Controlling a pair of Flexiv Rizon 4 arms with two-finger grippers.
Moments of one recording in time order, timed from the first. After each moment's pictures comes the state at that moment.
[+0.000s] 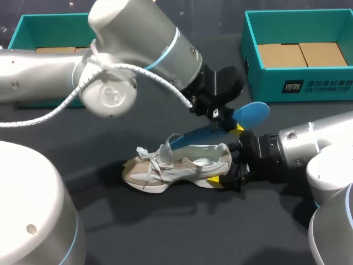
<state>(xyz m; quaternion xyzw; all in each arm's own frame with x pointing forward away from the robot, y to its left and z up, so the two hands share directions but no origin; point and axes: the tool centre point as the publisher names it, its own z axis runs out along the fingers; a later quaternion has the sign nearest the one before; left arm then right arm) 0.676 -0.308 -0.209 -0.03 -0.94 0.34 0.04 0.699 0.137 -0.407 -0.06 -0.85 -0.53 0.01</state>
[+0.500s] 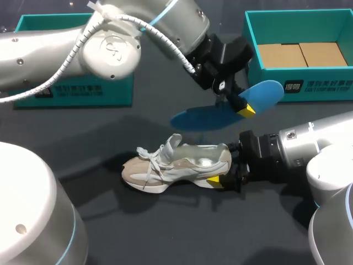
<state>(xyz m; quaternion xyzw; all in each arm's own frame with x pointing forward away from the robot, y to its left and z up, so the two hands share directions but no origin) 0.675 -0.321 -0.155 -0.07 -0.93 0.36 0.11 0.699 0.137 -0.407 -0.06 -0.85 -0.53 0.01</state>
